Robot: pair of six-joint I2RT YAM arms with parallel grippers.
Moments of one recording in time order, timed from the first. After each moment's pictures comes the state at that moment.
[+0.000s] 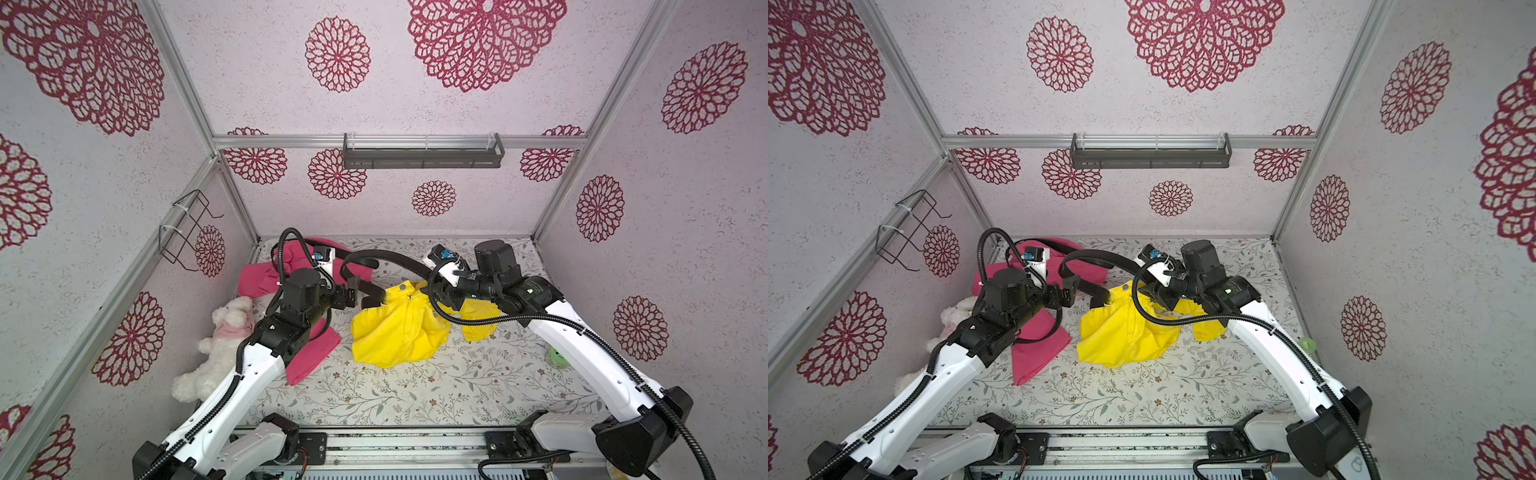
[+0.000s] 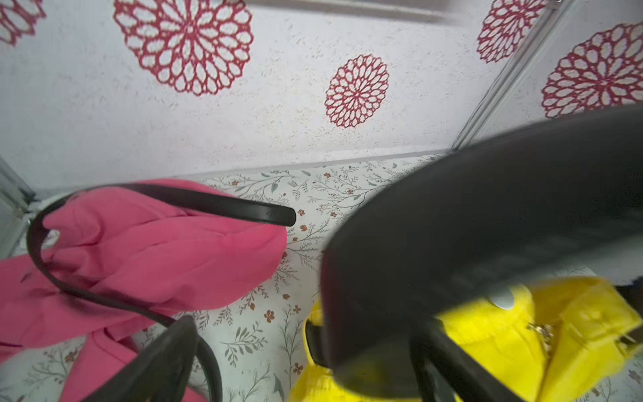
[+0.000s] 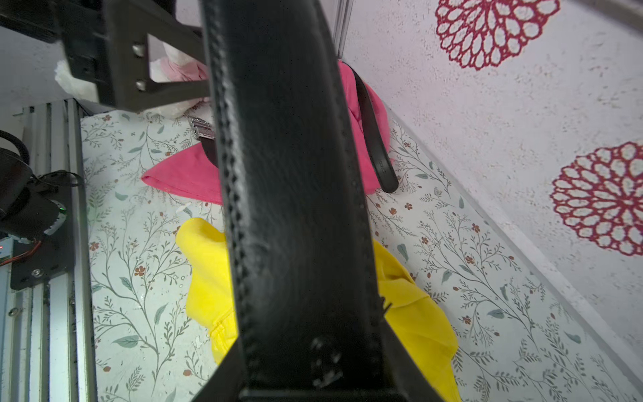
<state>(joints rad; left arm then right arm) -0.46 1.03 0.97 -0.27 -0.13 -0.13 0.56 1.31 1.38 -0.66 -0.37 -0.39</state>
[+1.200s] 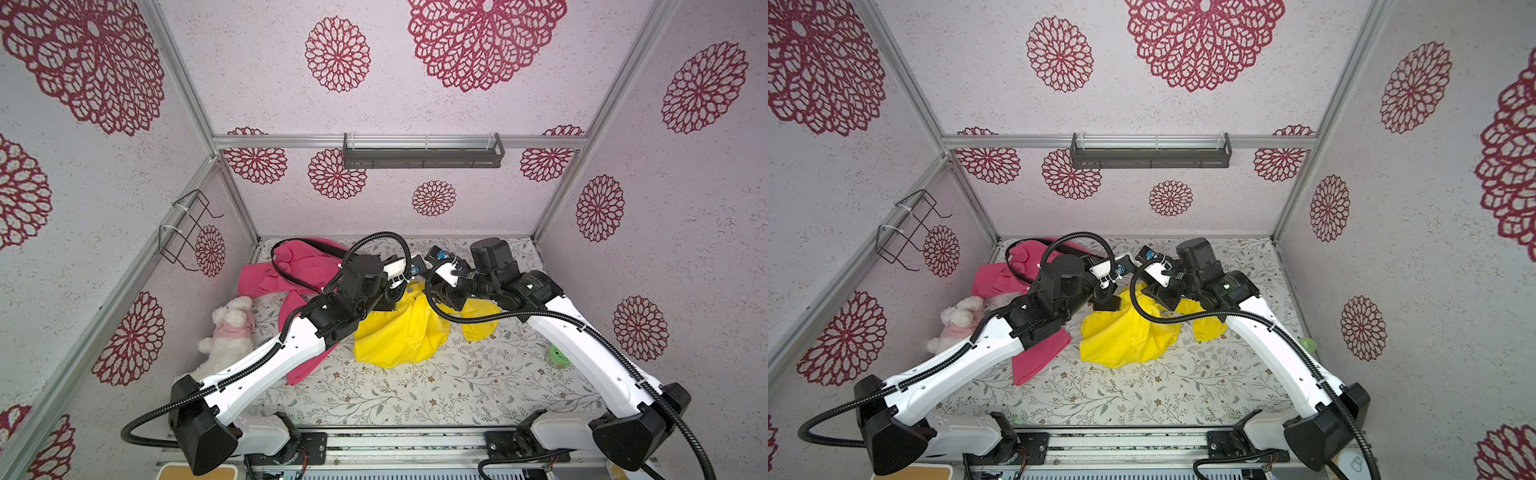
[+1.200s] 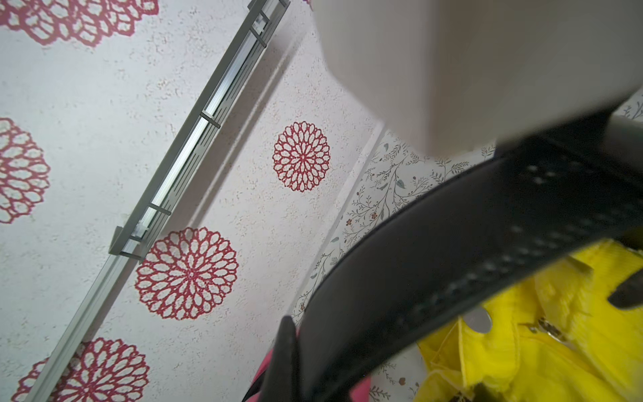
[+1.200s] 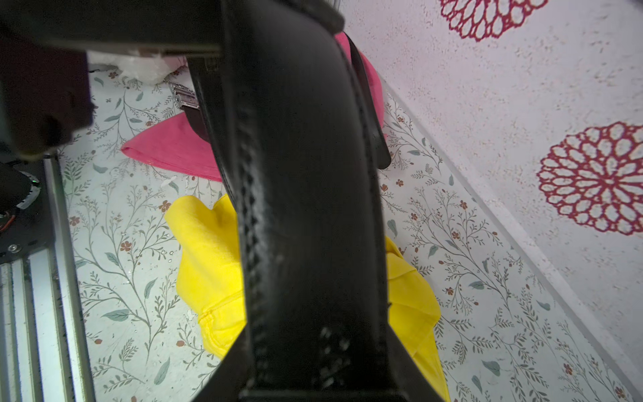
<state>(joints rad) -0.78 1.34 1.24 -0.16 -0.36 0.74 0.58 1.32 1.43 -0.76 -0.29 -0.43</state>
